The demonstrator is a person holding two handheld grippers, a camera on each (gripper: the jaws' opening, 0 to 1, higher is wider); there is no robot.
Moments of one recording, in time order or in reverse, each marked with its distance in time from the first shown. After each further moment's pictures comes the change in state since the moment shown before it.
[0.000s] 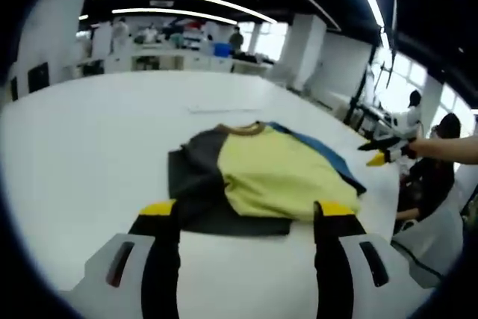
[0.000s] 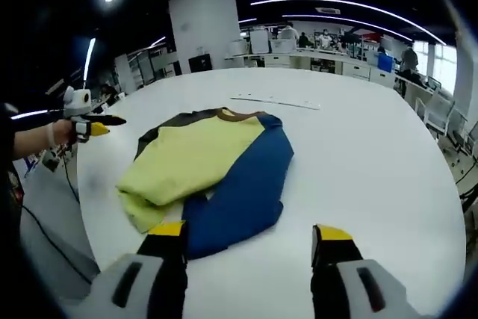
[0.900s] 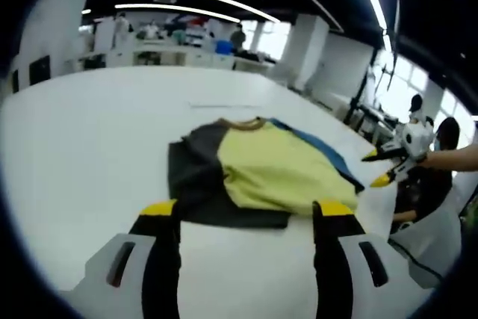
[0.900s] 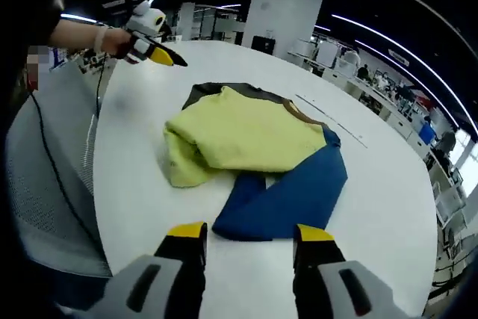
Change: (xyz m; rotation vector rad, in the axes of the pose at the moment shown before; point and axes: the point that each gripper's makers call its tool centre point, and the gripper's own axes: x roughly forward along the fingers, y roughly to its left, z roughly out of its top) left arm -0.002 0.000 -0.009 -0.033 0.010 -0.001; right arm 0.006 0.068 -0.028 -0.527 0.074 0.088
